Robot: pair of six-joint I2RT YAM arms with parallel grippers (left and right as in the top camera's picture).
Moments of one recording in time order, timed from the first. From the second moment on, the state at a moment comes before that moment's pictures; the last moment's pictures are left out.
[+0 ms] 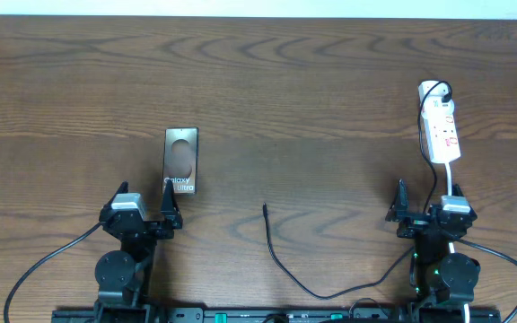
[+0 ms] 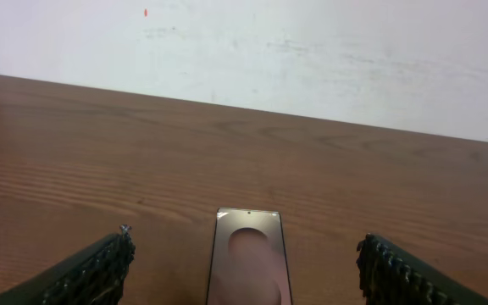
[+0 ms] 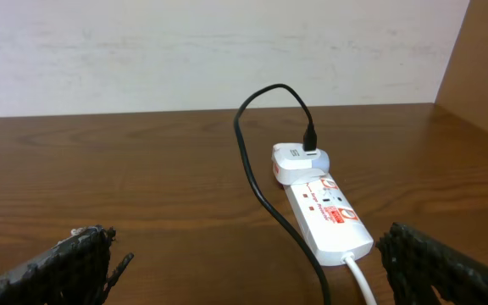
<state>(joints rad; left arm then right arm) -0.07 0.01 0.02 -0.12 -0.04 -0.15 -0.05 0.01 0.01 -0.07 0.05 0.02</state>
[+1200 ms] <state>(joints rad) -0.07 0.05 0.09 -0.13 -0.06 -0.14 -0.05 0.01 0.01 -0.07 0.05 0.02</state>
